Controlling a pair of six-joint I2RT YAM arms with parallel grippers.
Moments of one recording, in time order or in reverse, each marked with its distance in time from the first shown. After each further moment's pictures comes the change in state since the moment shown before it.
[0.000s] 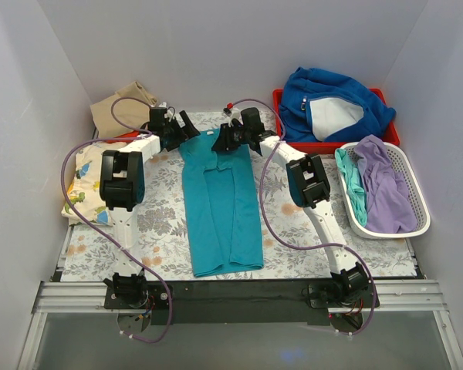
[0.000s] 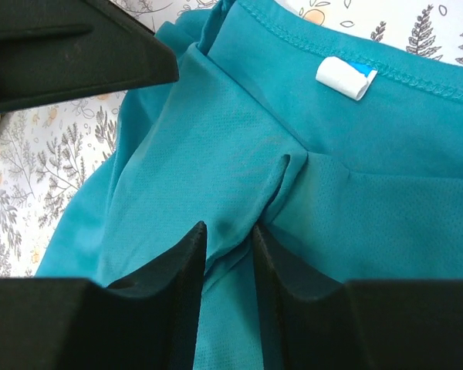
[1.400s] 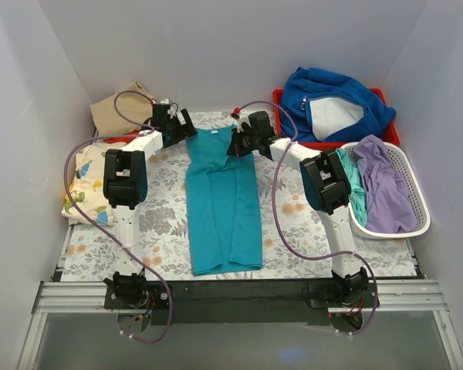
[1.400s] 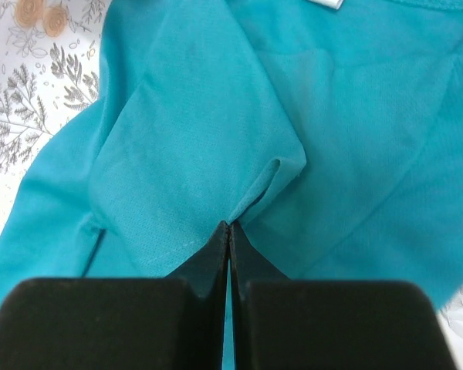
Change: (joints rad) left arm -0.013 0.046 0.110 -0.091 -0.133 0.086; right arm 0.002 -0.336 -0.449 0.020 0.208 -0.155
